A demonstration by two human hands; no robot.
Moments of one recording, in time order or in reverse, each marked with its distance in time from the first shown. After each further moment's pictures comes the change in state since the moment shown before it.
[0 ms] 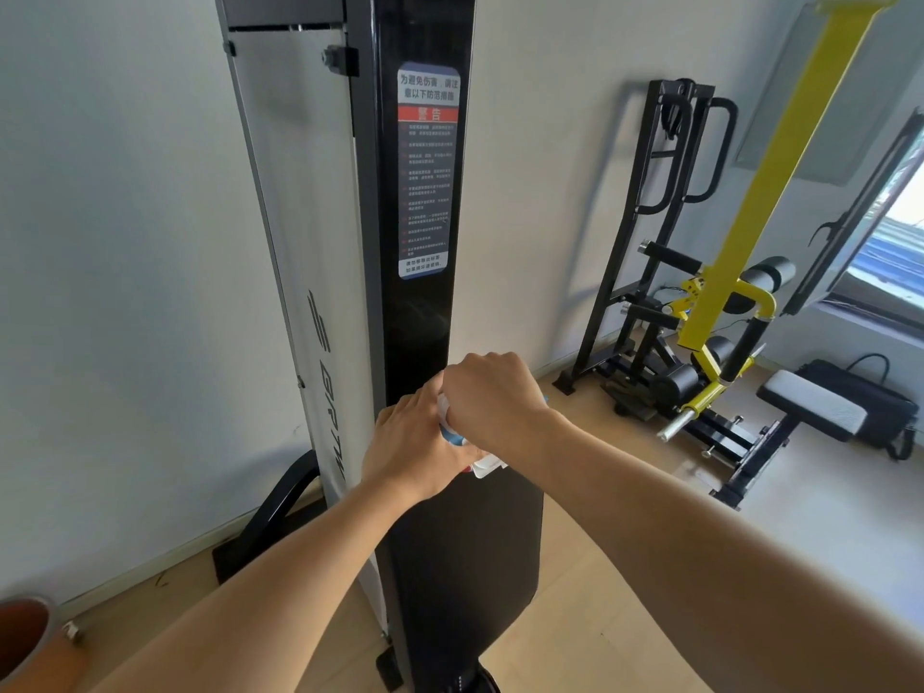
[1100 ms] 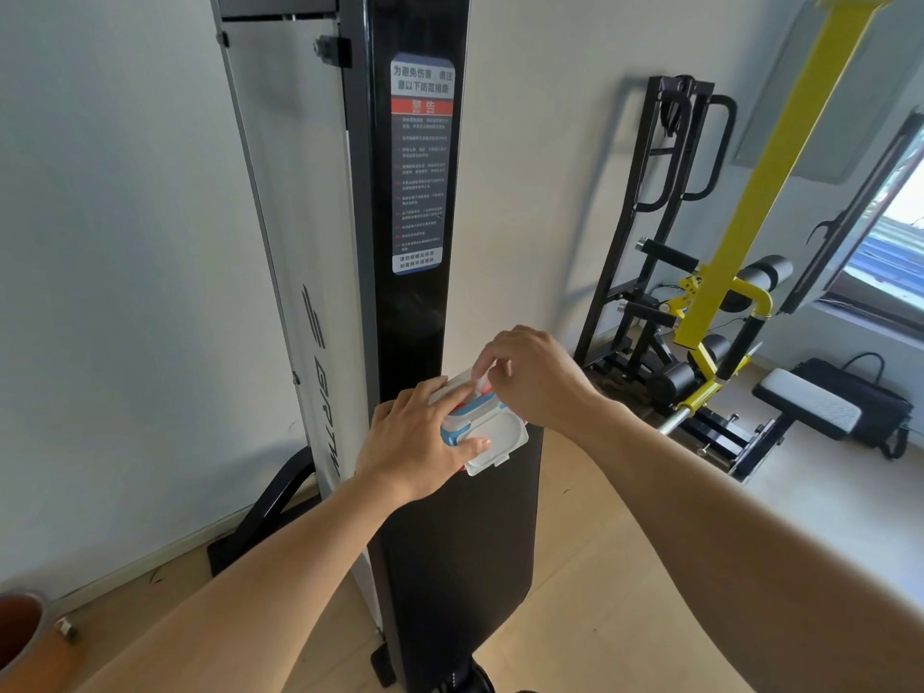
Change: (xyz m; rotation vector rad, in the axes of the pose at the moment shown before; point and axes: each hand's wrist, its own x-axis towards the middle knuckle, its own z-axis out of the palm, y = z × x) left_hand 0.005 -0.009 0.011 0.151 -0.041 0.131; right_hand 0.005 0.068 0.026 0.411 0.146 0.005
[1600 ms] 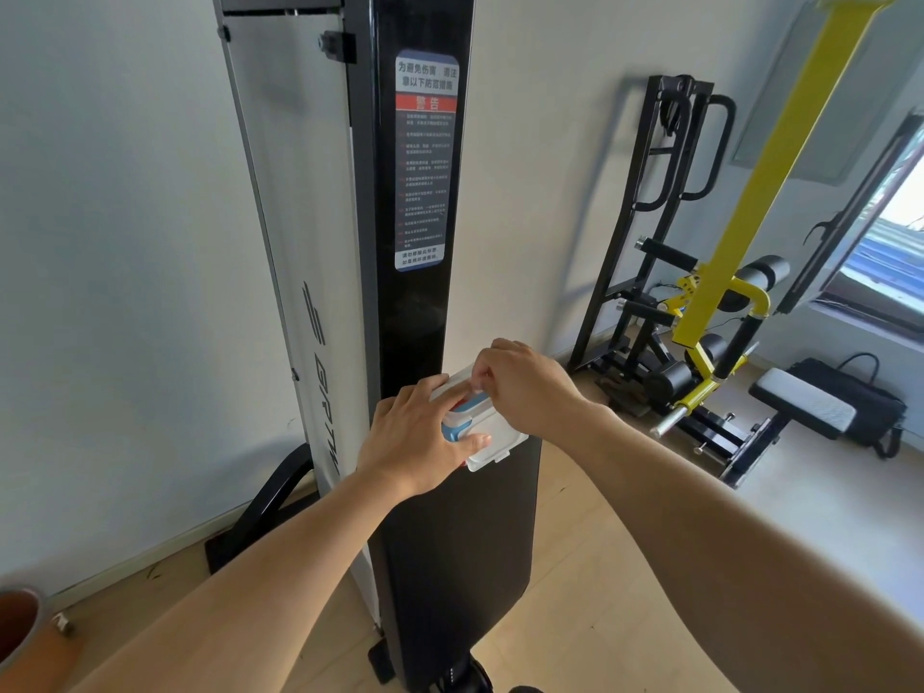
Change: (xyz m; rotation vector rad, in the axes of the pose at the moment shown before) left_hand 0.000 0.000 0.001 0.014 0.010 -0.011; right_hand -0.002 -0.003 0.018 -0.163 -0.063 -0.044
